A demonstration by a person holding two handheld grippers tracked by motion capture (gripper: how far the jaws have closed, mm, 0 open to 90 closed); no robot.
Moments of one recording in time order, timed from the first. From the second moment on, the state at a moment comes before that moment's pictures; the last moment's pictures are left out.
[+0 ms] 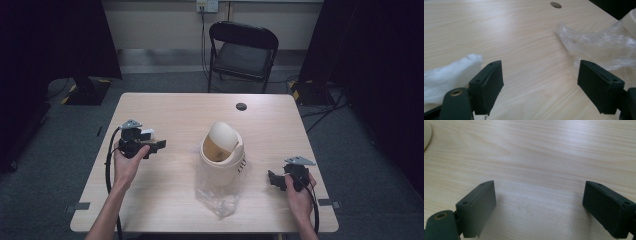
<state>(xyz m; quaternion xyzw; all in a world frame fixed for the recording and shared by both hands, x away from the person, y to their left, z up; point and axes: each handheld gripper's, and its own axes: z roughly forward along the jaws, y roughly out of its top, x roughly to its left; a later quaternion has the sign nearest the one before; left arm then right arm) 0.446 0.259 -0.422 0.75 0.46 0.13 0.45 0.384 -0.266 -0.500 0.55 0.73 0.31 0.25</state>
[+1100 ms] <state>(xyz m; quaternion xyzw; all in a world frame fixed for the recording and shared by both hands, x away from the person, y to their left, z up) 0.516 0.313 -0.474 0.74 0.55 0.14 0.36 0.384 -0.266 -0.500 0.55 0.73 0.31 0.25</state>
